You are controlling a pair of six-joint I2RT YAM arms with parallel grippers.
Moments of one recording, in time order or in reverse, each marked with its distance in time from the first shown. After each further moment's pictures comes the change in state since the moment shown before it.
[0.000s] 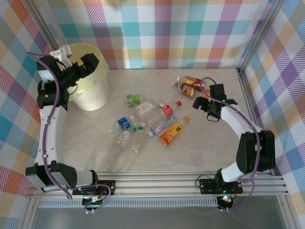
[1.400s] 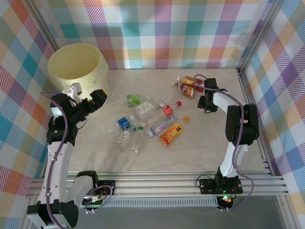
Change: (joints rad) left arm -0.055 -0.386 -0.504 -0.037 -0.047 -0.087; right arm -0.029 0.372 0.240 -0.038 0.124 -0.109
